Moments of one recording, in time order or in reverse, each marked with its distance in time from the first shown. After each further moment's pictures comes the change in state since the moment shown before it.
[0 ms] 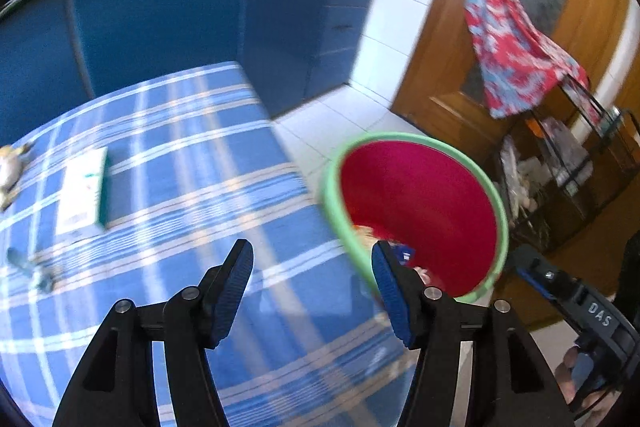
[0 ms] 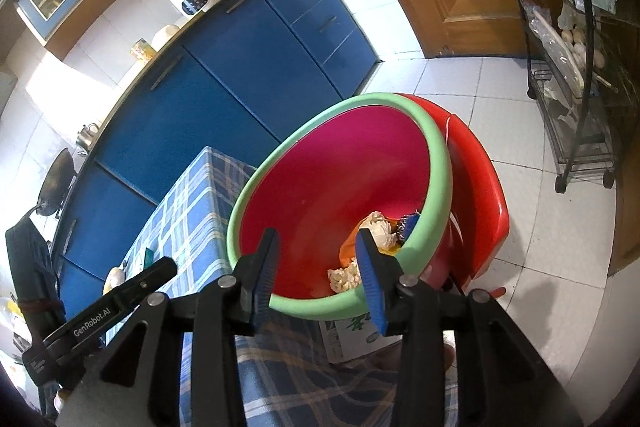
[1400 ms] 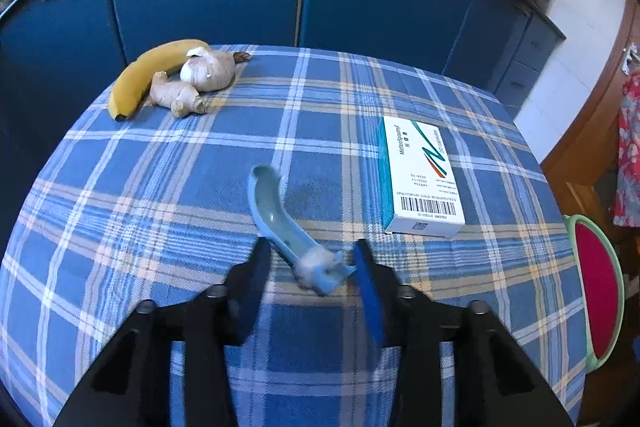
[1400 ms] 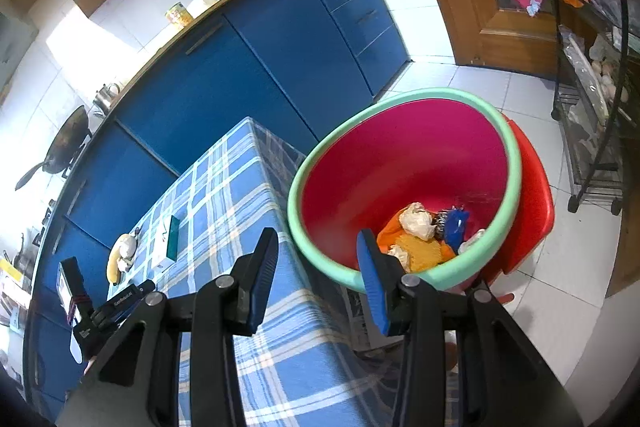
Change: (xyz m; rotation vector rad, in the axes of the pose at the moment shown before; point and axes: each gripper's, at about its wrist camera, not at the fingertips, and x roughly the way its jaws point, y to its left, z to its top) left arm -0.014 0.206 -0.038 -0.376 -0.056 0.366; right arm 0.008 0.075 -0.018 -0.133 0.046 0.017
